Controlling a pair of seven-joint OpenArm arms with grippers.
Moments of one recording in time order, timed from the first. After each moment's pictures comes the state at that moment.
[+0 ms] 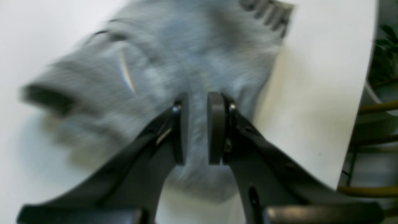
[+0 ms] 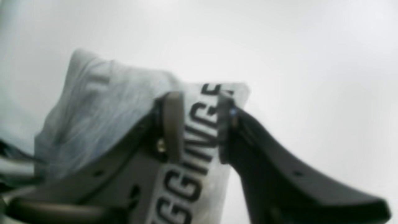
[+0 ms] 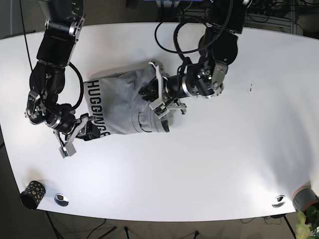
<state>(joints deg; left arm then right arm) -3.6 4.6 15.5 88.4 -15.7 -39.9 45.0 18.5 16.7 18.0 73.8 34.6 39.6 -59.7</state>
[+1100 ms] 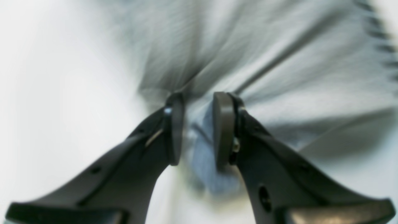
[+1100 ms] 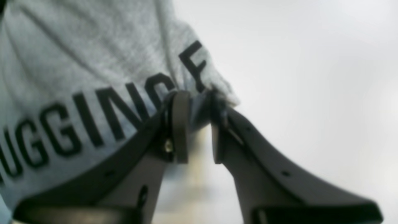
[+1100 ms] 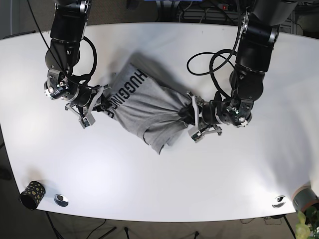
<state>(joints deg) -19.9 -9.5 16.4 64.1 -16.3 -40.8 37.8 5.3 12.2 14.7 79.6 15.7 40.1 -48.7</state>
